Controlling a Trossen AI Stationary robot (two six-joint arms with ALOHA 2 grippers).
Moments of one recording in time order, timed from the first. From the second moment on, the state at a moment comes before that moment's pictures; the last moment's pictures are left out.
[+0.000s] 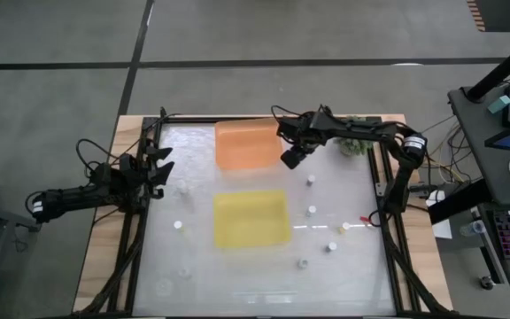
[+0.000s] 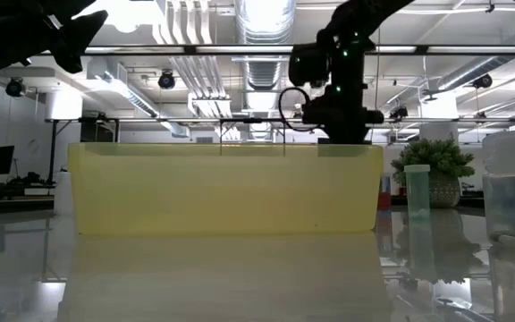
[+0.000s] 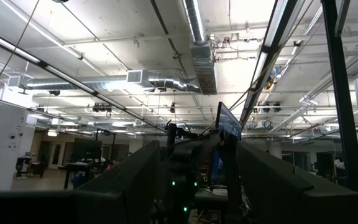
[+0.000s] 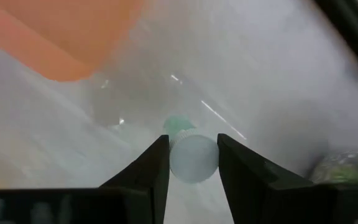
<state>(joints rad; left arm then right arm) 0.19 0.12 0.01 0.67 -0.07 -0.02 -0.41 1.81 1.45 -1.05 0.18 0.40</state>
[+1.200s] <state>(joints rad) 0.19 0.12 0.01 0.67 -0.07 -0.02 -0.36 2.05 2.07 -1.12 0.18 0.14</state>
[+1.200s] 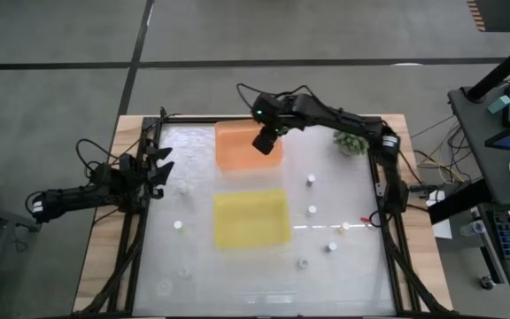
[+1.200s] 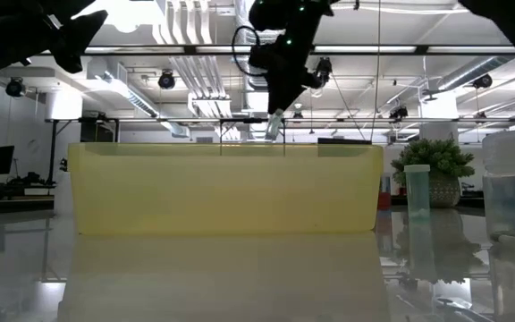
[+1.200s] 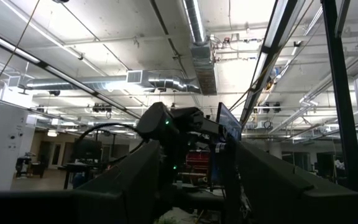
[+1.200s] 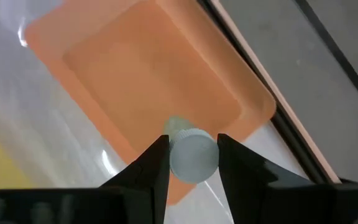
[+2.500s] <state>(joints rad) 0.19 0.12 0.01 0.67 -0.07 -0.02 -0.48 2.44 2.34 -1.17 0.07 -0.13</state>
